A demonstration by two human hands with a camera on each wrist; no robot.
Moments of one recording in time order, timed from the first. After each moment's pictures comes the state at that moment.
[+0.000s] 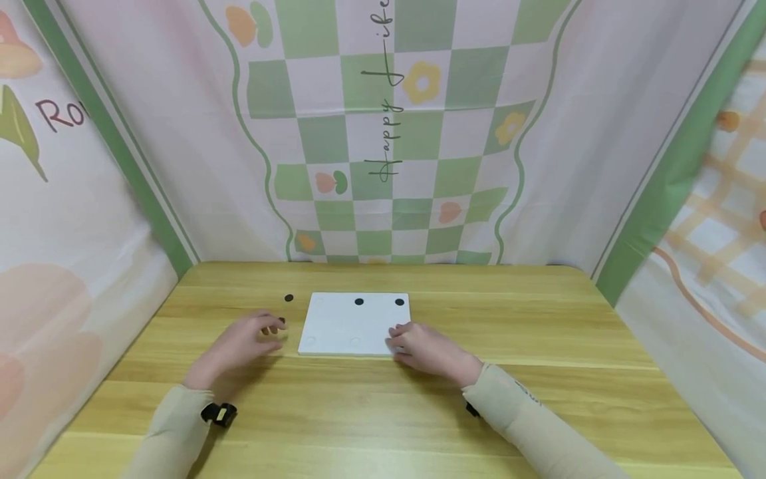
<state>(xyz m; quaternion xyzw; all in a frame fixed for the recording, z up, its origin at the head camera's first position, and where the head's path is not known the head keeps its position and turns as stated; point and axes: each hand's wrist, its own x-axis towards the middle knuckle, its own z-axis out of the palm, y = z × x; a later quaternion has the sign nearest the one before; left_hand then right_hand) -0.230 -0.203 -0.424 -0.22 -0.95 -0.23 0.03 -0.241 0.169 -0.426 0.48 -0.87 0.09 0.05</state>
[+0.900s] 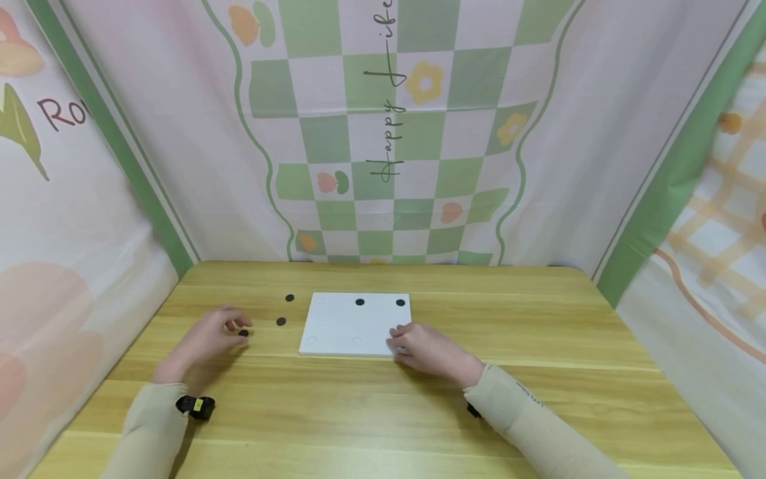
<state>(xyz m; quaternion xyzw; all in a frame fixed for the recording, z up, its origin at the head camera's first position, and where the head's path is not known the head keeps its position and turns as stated) -0.239 -0.265 -0.427 -0.17 -0.95 -0.26 0.04 -0.242 0.171 -0.427 0.48 -0.87 0.10 0.05</state>
